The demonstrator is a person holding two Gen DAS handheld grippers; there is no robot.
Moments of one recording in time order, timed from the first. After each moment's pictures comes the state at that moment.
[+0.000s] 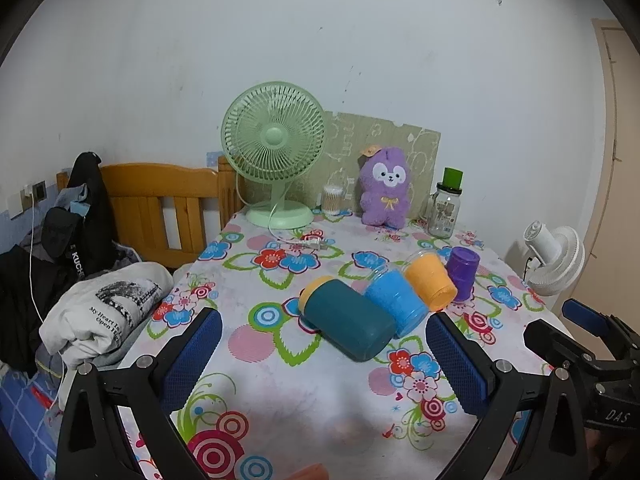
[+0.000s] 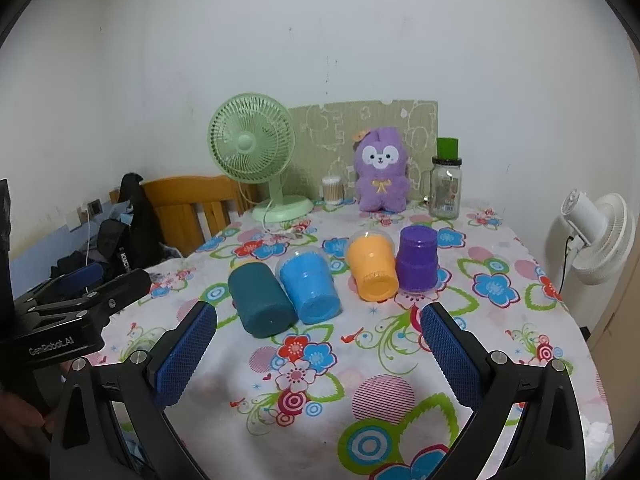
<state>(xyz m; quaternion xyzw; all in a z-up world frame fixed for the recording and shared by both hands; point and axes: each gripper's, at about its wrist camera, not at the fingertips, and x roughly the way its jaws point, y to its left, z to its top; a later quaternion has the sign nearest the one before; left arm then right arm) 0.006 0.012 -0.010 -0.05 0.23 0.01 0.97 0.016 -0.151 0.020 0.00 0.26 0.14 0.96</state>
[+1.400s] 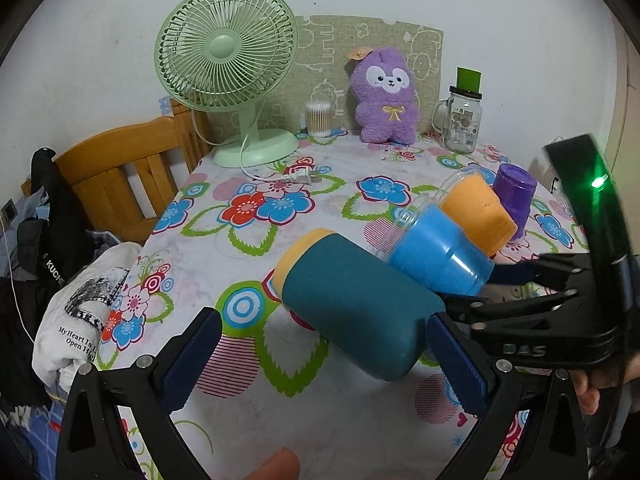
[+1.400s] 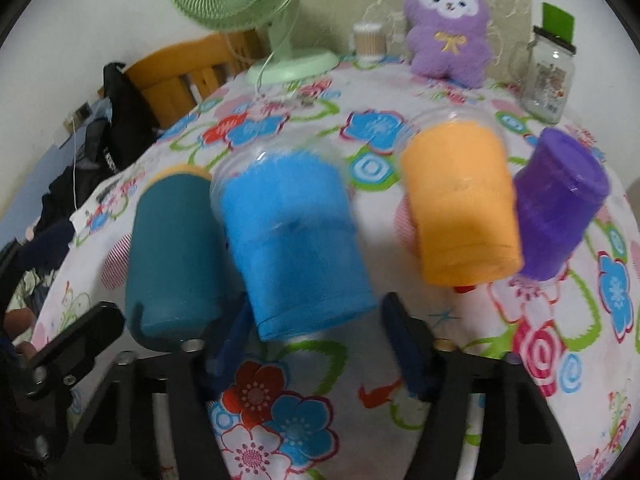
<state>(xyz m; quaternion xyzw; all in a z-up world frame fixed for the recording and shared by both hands) 0.125 0.003 -0.067 0.02 0.36 -0.01 0.93 0.199 -0.102 -0.086 -0.05 0.50 0.19 0.84</state>
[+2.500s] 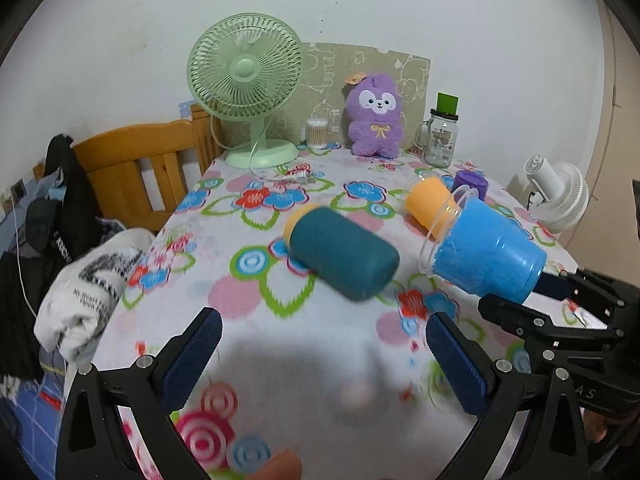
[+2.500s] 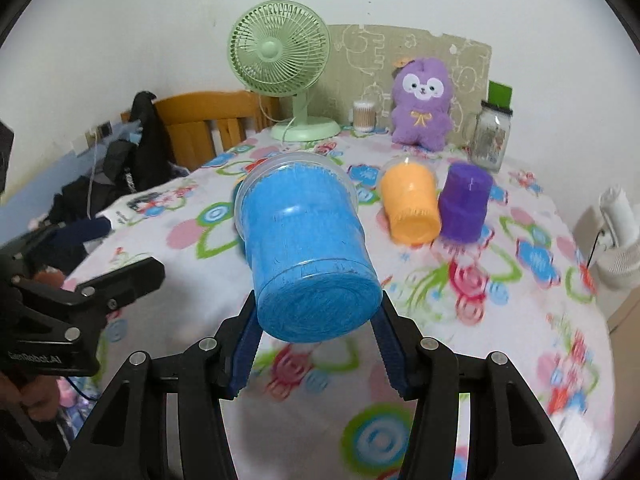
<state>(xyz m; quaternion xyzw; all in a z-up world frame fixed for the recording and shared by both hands) 0.029 0.004 -0.052 -0.02 0.33 -0.02 0.94 0.051 -0.124 -0.030 -0.06 0.37 0.18 0.91</state>
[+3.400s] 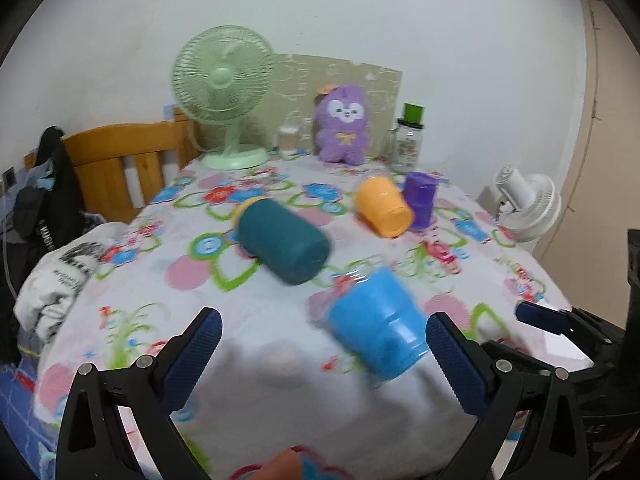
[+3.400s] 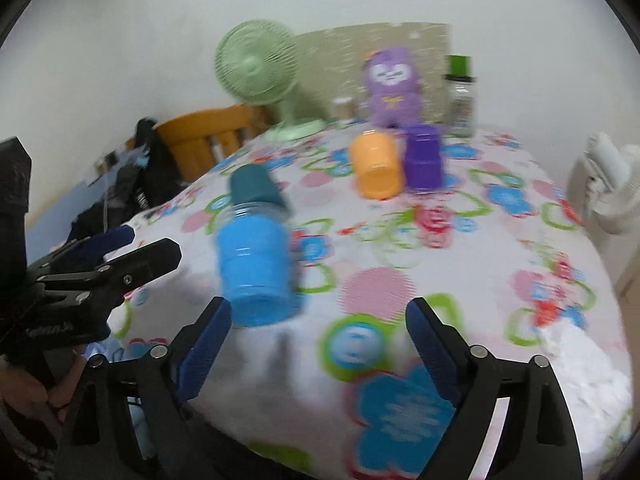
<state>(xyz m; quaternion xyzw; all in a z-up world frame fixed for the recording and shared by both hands) 0.003 -0.047 -0.053 -0.04 0.31 -0.06 0.95 -0.005 -0.195 -0.030 0.01 0.37 0.17 0.91</state>
